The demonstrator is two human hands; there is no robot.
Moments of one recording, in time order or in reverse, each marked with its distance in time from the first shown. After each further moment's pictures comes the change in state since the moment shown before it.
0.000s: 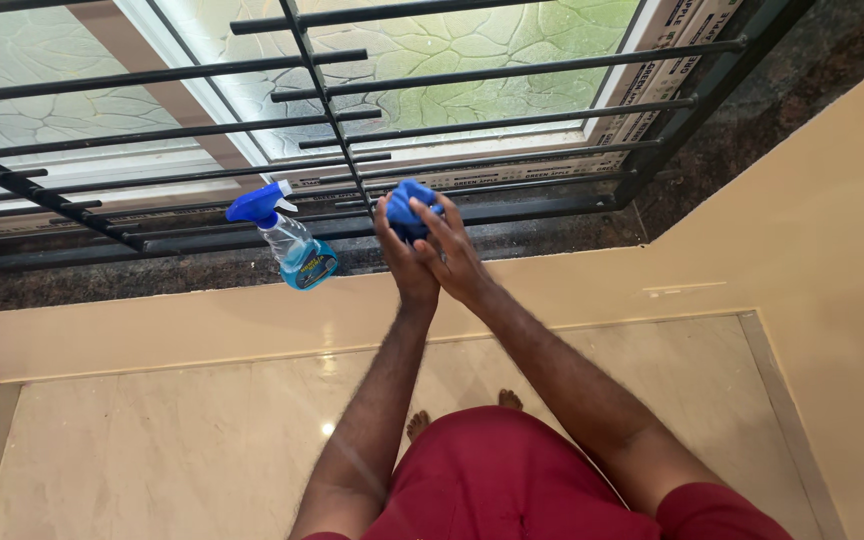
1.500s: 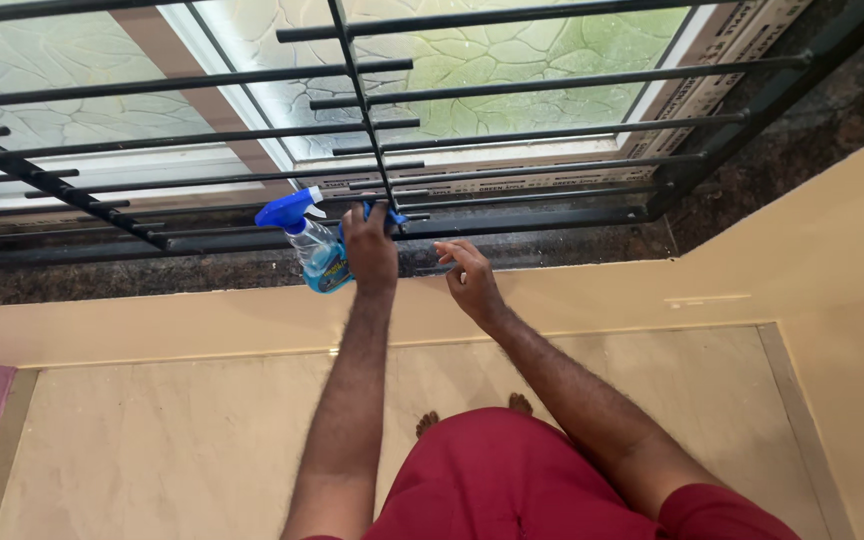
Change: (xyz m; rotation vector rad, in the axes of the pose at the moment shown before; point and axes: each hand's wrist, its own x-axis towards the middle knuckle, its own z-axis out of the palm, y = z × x) left_hand 0.067 -0.064 -0.063 0.702 -0.193 0.049; right_hand -0.035 0.037 0.038 0.054 -0.007 0.175
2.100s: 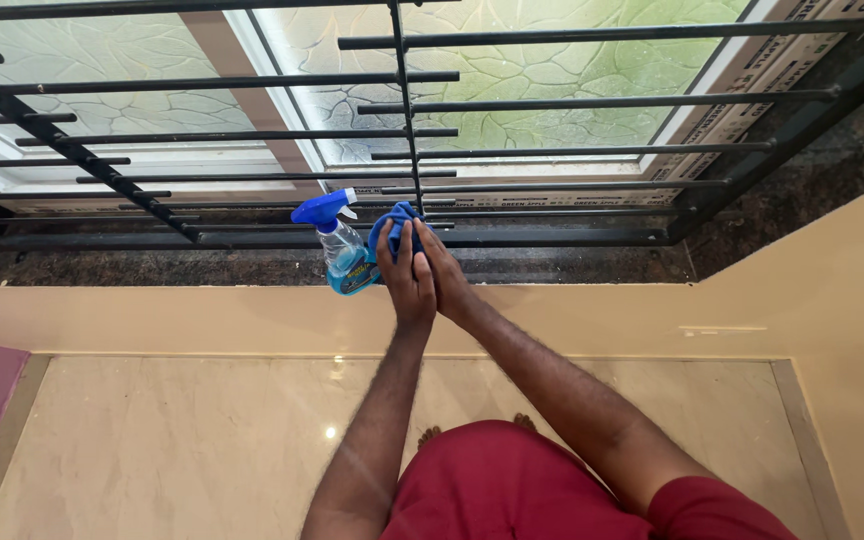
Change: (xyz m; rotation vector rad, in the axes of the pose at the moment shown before) left_hand -0.053 0.024 -0.016 -0.454 0.173 -0.007; right_hand 0.041 -0.028 0.051 0.008 -0.092 -0.278
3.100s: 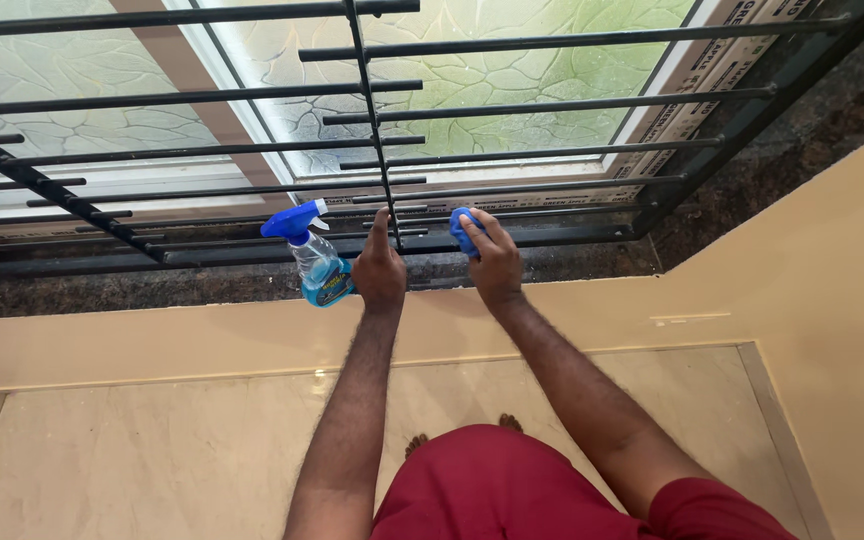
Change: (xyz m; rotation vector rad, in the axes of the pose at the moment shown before) left_hand 0.035 -0.025 0.018 0.338 -0.043 0.087; right_hand -0.009 0.010 -0.083 -0.664 0.239 0.148
